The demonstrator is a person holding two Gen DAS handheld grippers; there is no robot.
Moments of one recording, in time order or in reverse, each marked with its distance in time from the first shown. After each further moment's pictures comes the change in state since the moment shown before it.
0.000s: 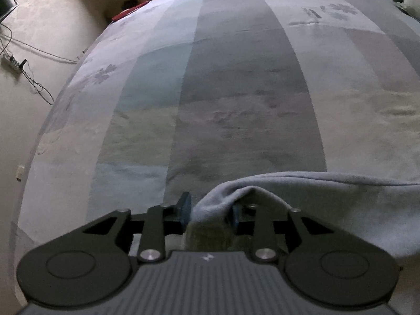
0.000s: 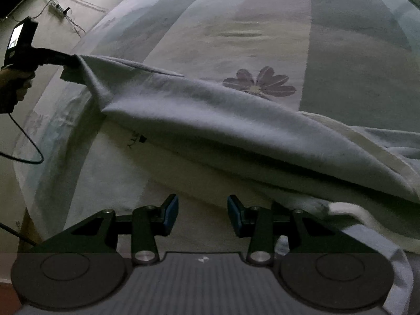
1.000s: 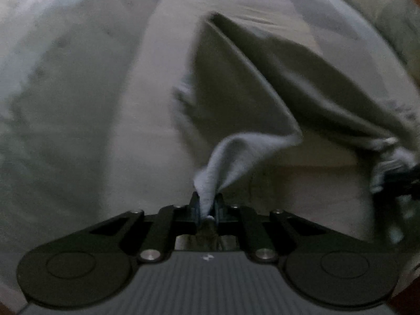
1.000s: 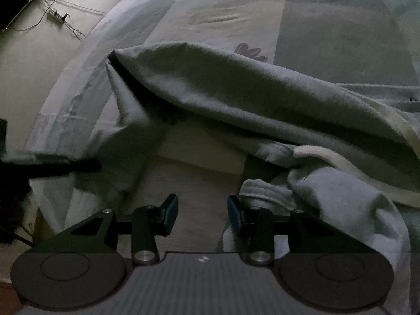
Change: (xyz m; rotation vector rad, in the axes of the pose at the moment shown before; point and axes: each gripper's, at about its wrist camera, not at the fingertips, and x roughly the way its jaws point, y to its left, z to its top) left arm -0.099 -0.138 -0.169 -0.043 0.122 -0.325; right arm -0.025 -0.040 -0.047 0.061 0.000 0.044
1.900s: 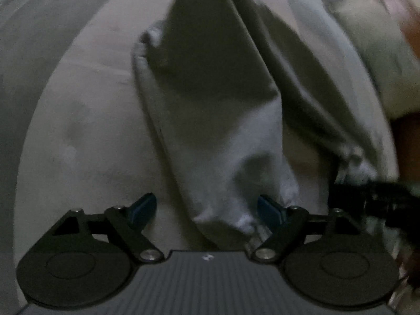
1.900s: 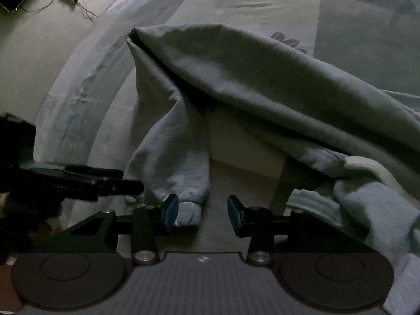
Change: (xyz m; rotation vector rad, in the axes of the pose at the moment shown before) left arm 0.044 -0.026 -0.036 -0.308 0.032 -0.356; right arm 0.026 0.021 -0.007 -0.039 0.061 0.054
